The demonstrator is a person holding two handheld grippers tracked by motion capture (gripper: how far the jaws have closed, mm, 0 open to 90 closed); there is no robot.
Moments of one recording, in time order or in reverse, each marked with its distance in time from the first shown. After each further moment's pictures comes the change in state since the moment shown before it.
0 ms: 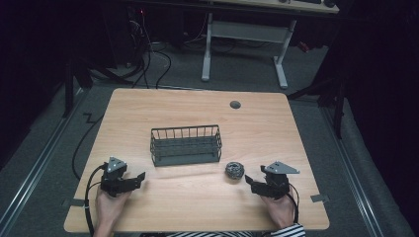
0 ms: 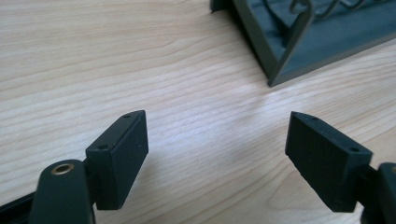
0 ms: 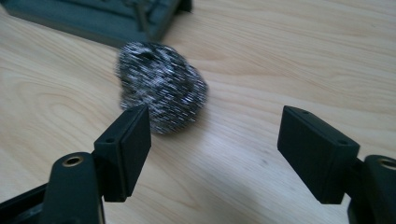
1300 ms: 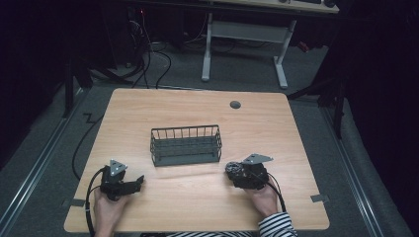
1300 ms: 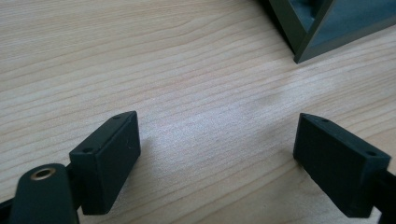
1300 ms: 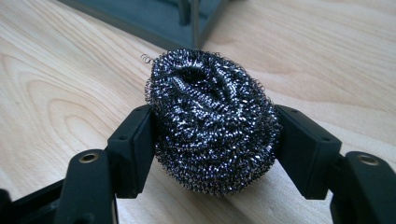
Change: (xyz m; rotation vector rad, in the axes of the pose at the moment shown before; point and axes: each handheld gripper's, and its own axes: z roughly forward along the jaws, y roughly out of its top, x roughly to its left) left arm -0.002 -0.009 0.005 0.024 0.072 0.049; right arm 0.023 0.025 0.050 0.114 0.094 -0.072
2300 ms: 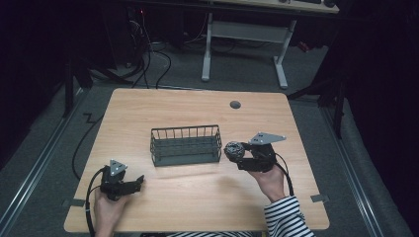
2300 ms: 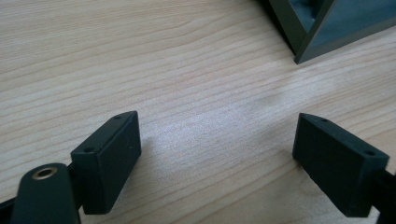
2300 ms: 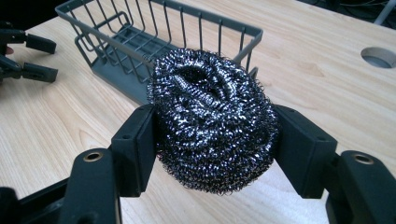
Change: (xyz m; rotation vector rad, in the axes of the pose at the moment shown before) left arm 0.000 0.000 0.000 -0.002 0.001 -0.001; right arm -0.008 0.070 -0.051 -0.128 0.091 -0.059
